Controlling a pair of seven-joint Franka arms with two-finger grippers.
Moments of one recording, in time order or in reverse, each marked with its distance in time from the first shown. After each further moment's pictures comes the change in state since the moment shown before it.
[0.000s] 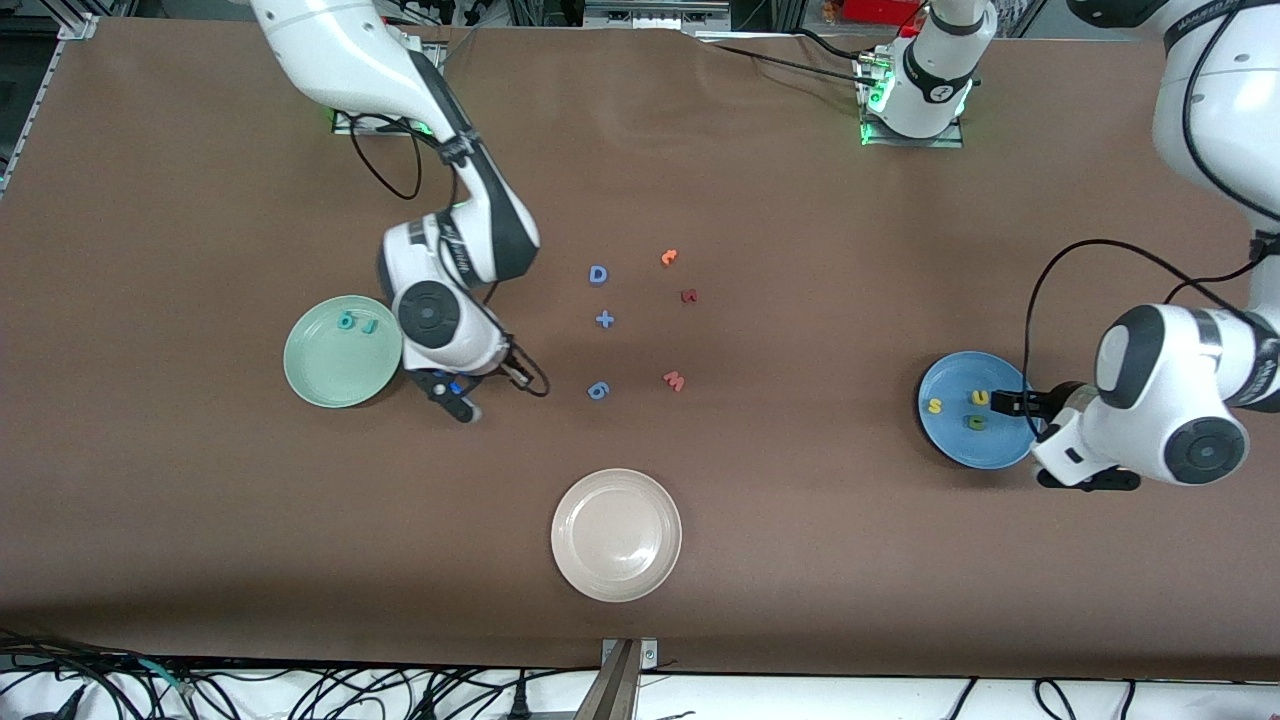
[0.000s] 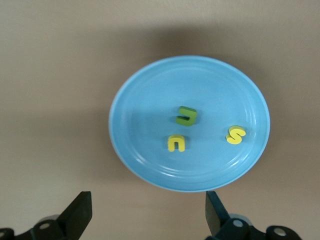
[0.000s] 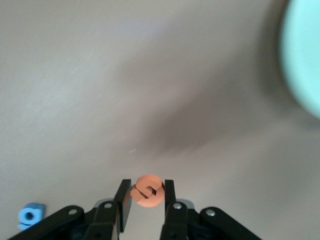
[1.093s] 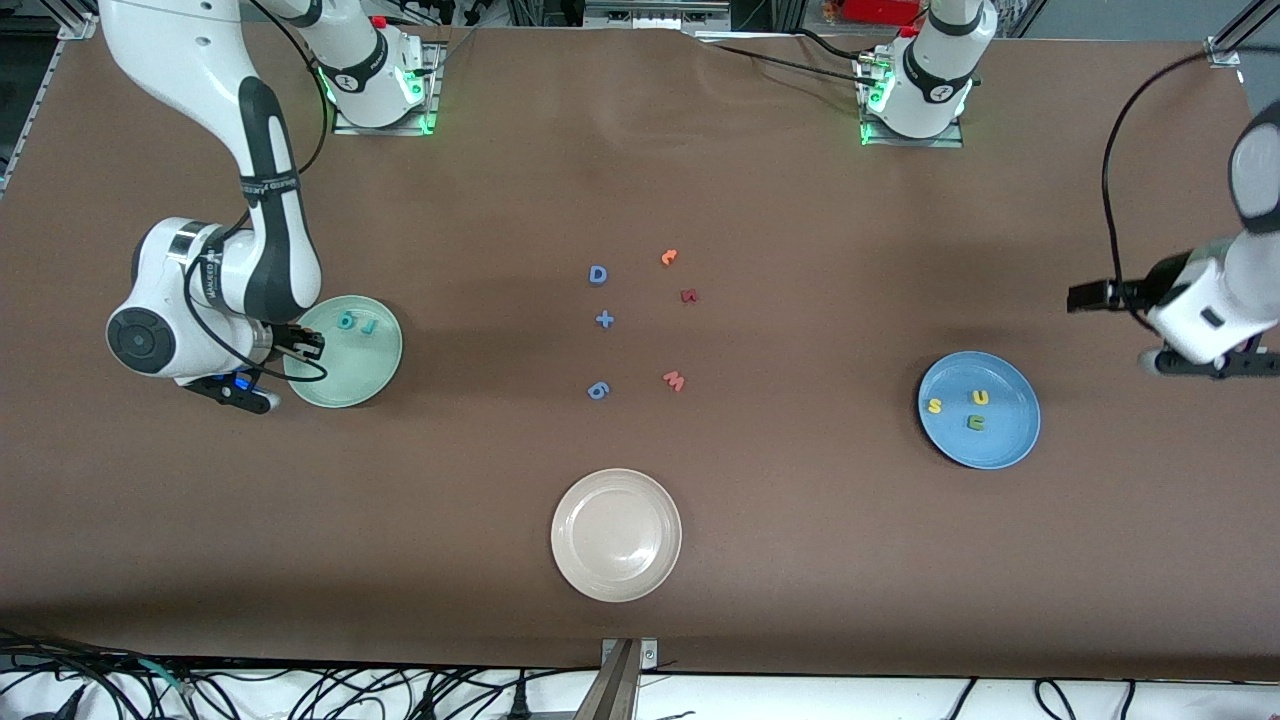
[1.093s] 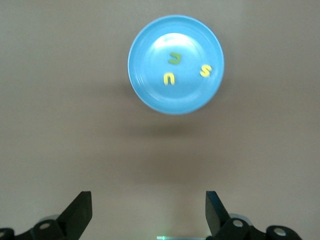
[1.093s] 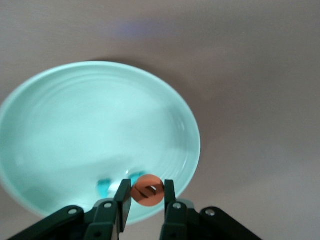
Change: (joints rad) left arm -0.250 -0.563 0.360 -0.330 -0.252 -0.076 0.171; right arm -0.064 -0.049 -0.381 -0.303 0.058 0.001 -0.829
